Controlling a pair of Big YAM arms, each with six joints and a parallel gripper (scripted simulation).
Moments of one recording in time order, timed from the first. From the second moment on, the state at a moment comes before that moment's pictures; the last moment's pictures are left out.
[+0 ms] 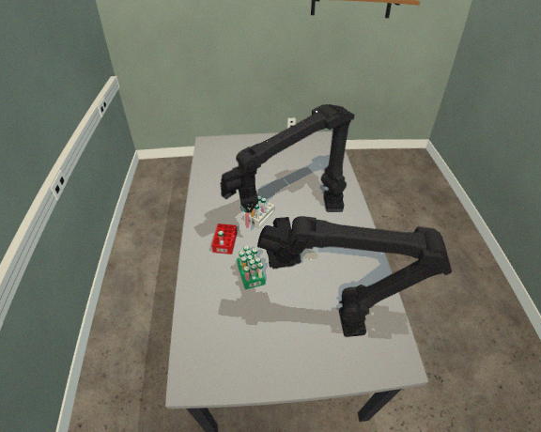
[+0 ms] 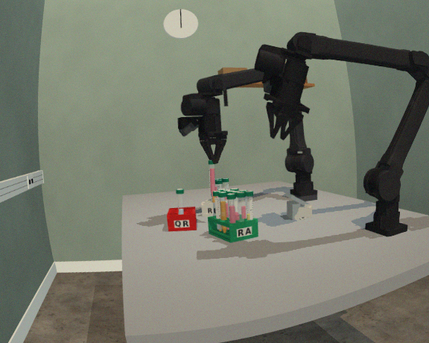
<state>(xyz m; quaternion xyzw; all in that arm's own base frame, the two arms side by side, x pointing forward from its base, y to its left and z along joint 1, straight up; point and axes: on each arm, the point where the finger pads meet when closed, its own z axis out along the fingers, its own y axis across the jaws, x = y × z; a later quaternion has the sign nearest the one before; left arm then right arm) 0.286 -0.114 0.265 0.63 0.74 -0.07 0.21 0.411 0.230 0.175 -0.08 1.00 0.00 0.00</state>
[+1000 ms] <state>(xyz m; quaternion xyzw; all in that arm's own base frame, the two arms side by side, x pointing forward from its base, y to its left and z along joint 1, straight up) 0.286 -0.114 0.265 0.63 0.74 -0.07 0.21 0.429 0.251 0.172 -0.29 0.96 0.00 0.00</state>
